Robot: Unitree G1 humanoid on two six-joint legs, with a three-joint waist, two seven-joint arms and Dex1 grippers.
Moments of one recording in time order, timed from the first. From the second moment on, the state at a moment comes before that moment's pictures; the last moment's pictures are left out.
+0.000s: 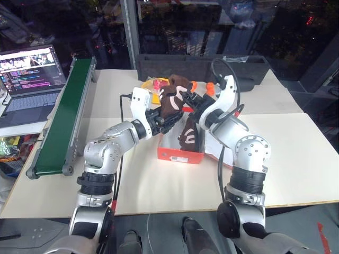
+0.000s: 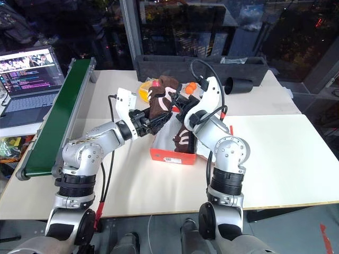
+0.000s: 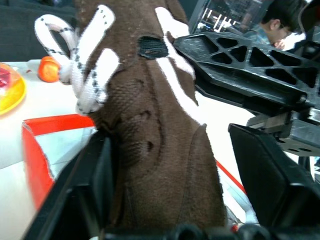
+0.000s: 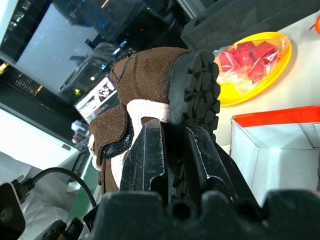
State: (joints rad) left arm -0.60 0.29 0.09 -0.13 -0.63 0.83 -0.47; right arm -0.76 0.04 -0.34 -0.12 0.76 0.97 -0.27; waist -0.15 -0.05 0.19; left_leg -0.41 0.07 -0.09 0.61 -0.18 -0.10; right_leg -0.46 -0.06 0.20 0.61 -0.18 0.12
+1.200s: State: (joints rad) left arm -0.44 0.42 0.17 -0.26 -0.76 0.92 -0.51; right arm -1.09 -0.13 -0.08 0.79 0.39 0.79 0.28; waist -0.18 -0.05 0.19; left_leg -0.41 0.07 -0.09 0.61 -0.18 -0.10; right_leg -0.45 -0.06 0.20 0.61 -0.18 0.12
